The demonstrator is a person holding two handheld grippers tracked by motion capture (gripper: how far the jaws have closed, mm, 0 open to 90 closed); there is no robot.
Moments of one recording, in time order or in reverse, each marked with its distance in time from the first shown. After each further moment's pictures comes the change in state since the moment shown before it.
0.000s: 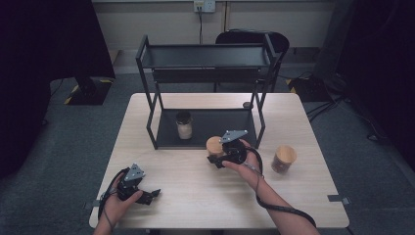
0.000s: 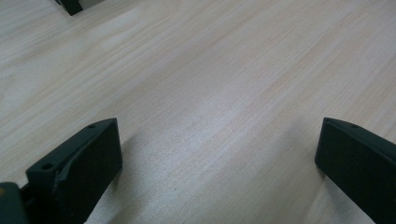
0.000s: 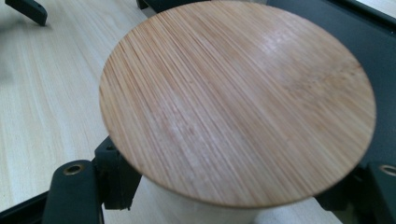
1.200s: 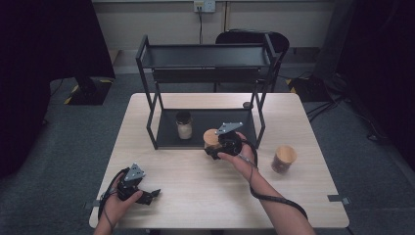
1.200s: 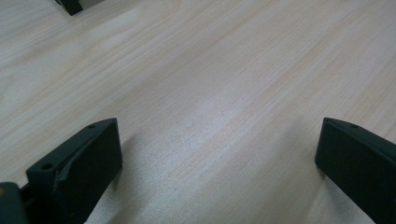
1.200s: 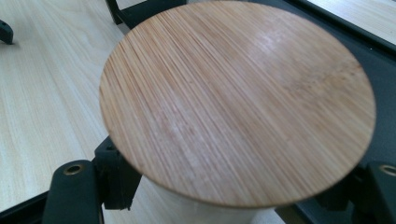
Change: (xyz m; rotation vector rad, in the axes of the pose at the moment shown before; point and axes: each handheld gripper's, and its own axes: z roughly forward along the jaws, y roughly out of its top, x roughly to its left) left arm 0.000 0.000 0.000 0.000 0.000 0.000; right arm -0.013 0.020 0.016 0.002 -0.038 0.016
